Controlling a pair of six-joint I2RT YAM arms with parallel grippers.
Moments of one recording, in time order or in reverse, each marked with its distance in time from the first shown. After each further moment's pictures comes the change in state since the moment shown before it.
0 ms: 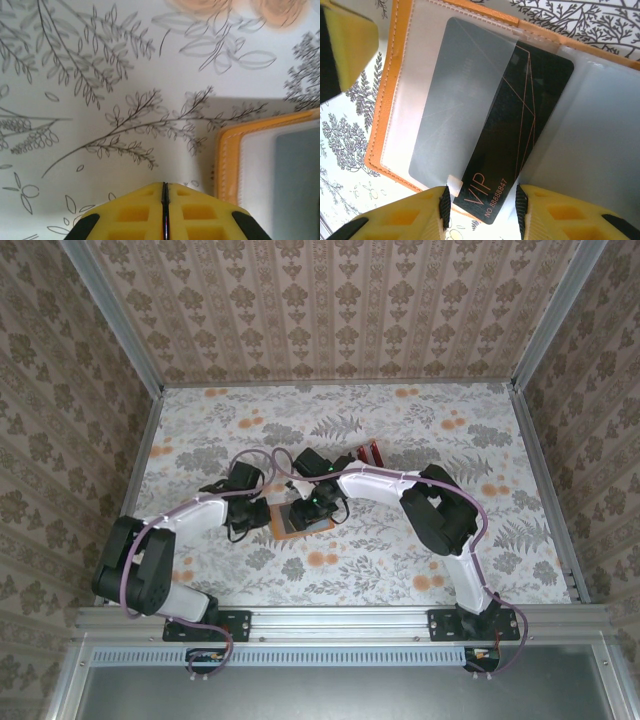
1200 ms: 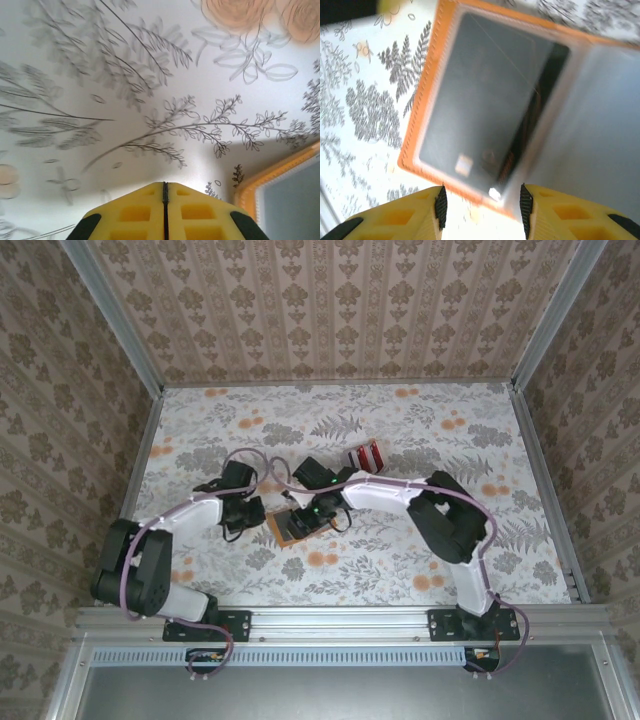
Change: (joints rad) left arm 0.077 -0.058 0.011 -0.048 0.013 0.027; right arm 0.029 -0.143 -0.174 0.121 -0.010 -0.066
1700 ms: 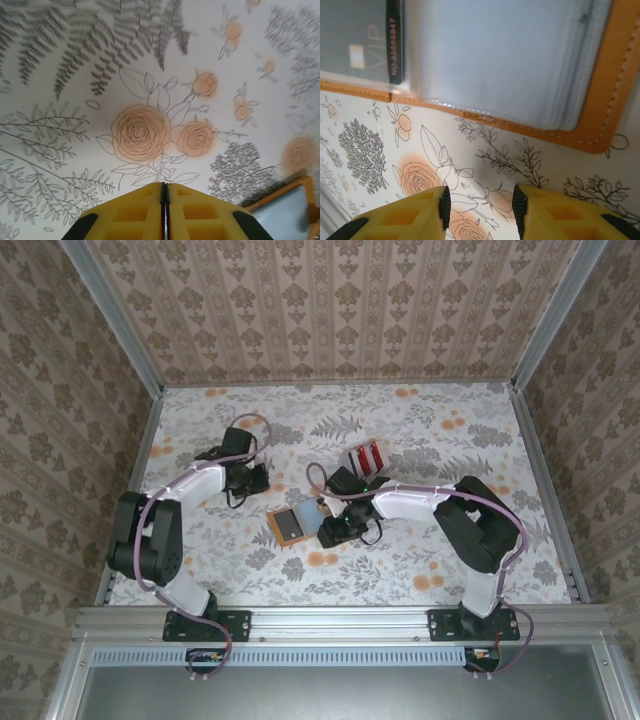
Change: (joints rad) left arm 0.031 0.232 0.282 0.017 0.081 0.113; right arm -0.075 -0.121 -0.272 0.053 -0.035 0.154
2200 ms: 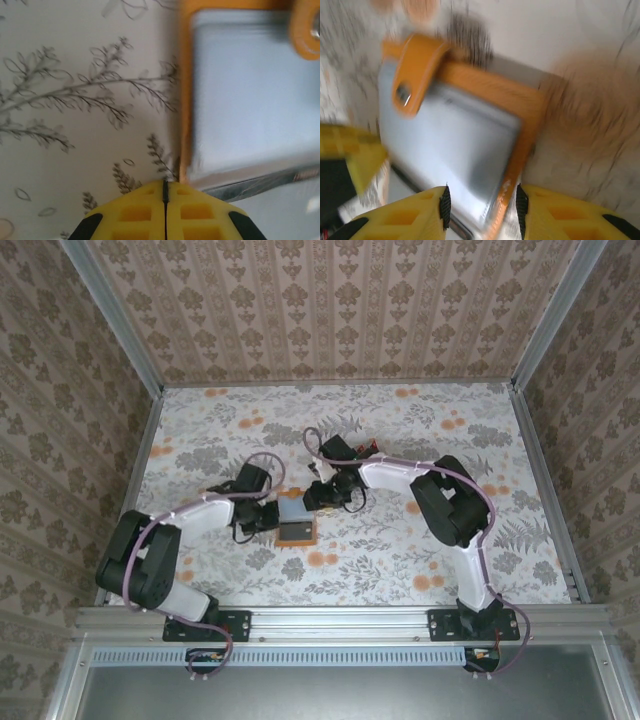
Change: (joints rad) left arm -0.198 -0.171 -0.311 0.082 0.010 -0.136; right arm -0.113 0.270 0.379 0.013 -0.079 0.042
